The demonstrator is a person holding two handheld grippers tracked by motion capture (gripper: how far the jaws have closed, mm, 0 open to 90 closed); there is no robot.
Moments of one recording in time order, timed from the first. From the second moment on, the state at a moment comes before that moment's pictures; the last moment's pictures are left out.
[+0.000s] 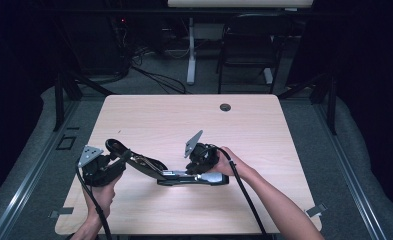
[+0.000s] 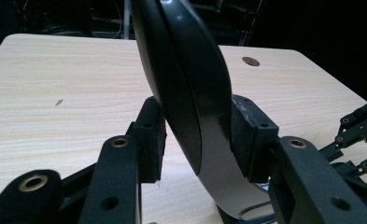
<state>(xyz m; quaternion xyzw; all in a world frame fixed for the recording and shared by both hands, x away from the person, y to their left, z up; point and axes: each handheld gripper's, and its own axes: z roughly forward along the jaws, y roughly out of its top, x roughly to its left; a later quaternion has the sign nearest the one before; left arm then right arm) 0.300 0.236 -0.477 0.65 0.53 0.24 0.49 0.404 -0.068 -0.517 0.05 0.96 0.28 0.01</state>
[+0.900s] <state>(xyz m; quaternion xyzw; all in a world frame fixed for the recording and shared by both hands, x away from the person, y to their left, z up) 0.300 0.236 -0.477 0.65 0.53 0.24 0.49 0.403 -0.076 -0.511 0.07 0.96 0.28 0.00</state>
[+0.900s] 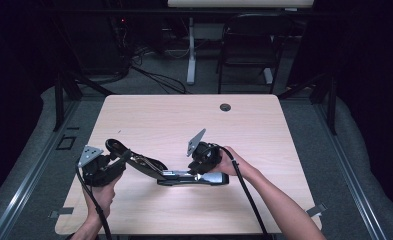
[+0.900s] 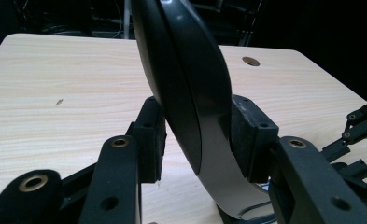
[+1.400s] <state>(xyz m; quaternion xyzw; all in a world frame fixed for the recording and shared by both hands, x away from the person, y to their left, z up) 0.300 0.236 -0.476 0.65 0.53 0.24 0.49 0.396 -0.088 -0.493 0.12 0.95 0.29 0.04</state>
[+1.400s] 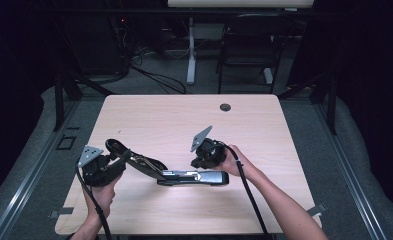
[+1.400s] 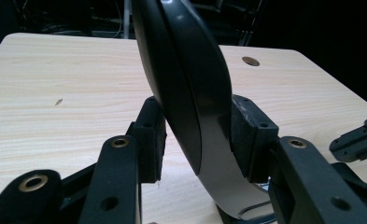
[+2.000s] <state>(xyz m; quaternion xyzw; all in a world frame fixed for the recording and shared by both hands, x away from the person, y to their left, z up) 0.299 0.236 -0.477 0.65 0.53 0.24 0.49 0.381 -0.126 -0.493 0.19 0.94 0.27 0.07</state>
